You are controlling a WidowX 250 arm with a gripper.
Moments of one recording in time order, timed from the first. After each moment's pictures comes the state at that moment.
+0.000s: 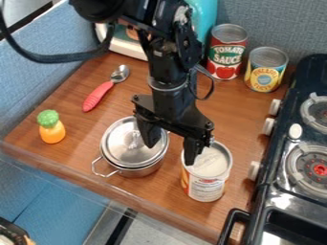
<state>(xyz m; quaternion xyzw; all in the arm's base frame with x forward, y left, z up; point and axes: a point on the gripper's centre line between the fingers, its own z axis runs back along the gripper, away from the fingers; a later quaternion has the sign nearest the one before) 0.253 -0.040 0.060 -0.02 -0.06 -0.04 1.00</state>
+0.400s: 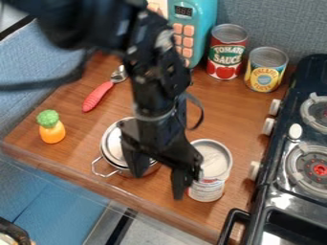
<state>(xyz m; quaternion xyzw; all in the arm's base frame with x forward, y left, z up) 0.202 -0.052 0.064 -0.04 -0.06 -0.06 1.00</state>
